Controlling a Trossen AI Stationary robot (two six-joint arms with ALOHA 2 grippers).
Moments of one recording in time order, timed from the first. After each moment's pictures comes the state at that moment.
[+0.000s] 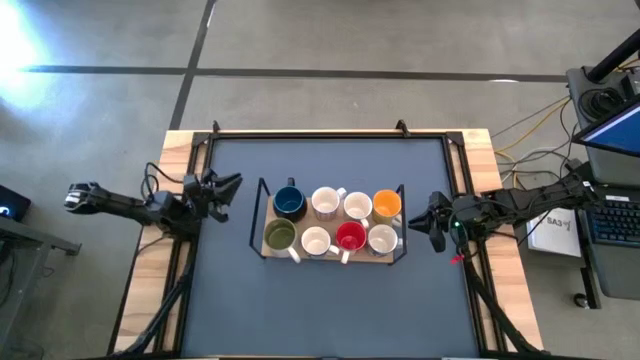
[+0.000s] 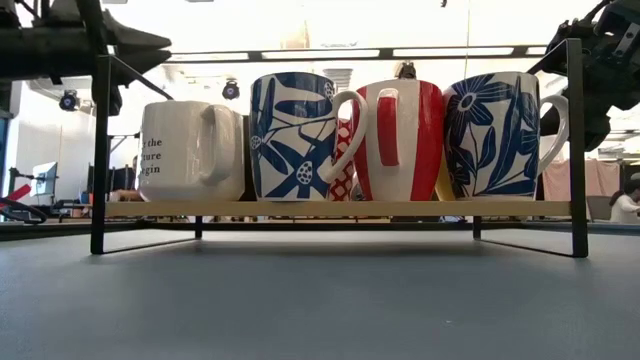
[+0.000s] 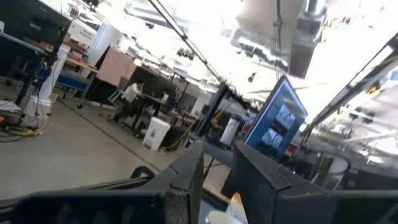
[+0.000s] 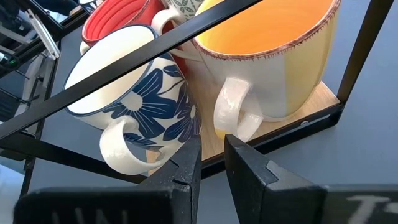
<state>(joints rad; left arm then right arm) -0.17 0.32 0.01 0.76 -0.68 -0.21 0.21 0.43 0.34 -0.52 0.15 0.61</state>
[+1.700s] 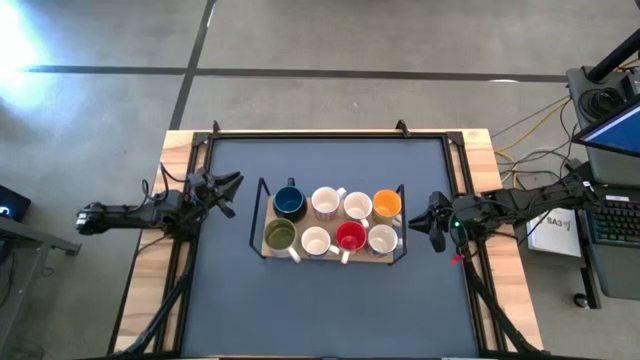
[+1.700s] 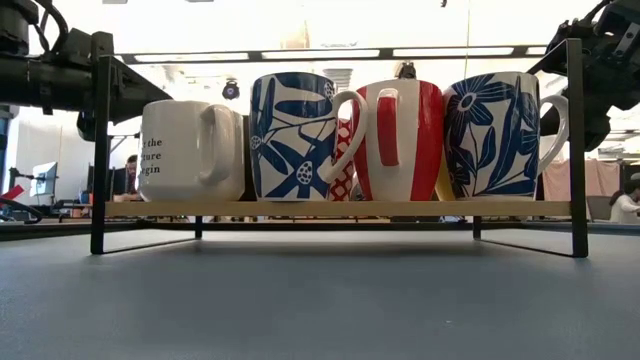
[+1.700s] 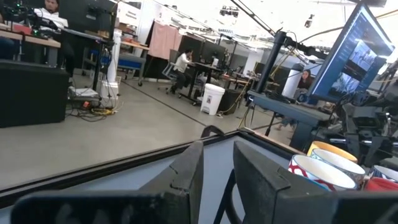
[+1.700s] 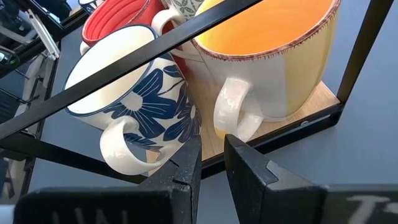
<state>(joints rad) -0.01 0.01 0.01 0.14 -0.68 -0.21 0.21 0.43 0.34 -0.52 0.15 0.61</state>
